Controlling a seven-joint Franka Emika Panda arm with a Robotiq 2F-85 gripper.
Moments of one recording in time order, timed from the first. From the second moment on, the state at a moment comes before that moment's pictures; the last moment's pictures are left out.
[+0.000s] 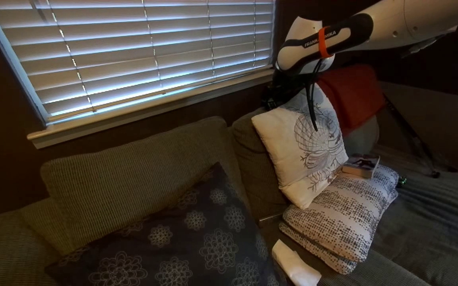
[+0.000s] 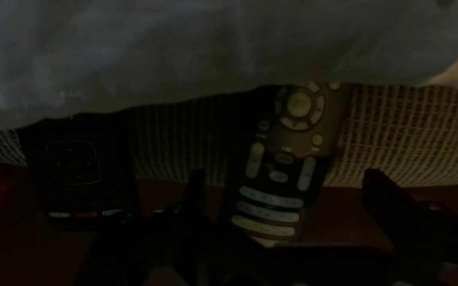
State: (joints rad) arm -0.20 1.24 0.06 -0.71 -0.02 2.43 -0.23
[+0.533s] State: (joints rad) arm -0.20 1.27 0.07 -0.68 -0.01 2.44 -0.20
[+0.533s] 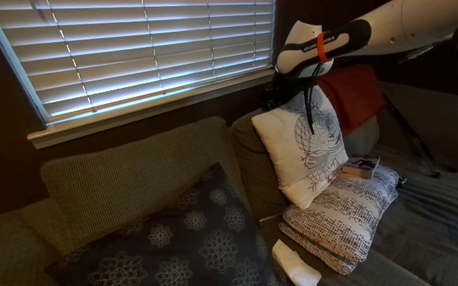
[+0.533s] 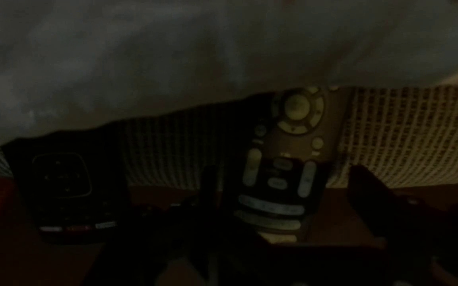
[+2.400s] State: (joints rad) arm -0.21 1.27 0.13 -0.63 0.00 2.52 -0.19
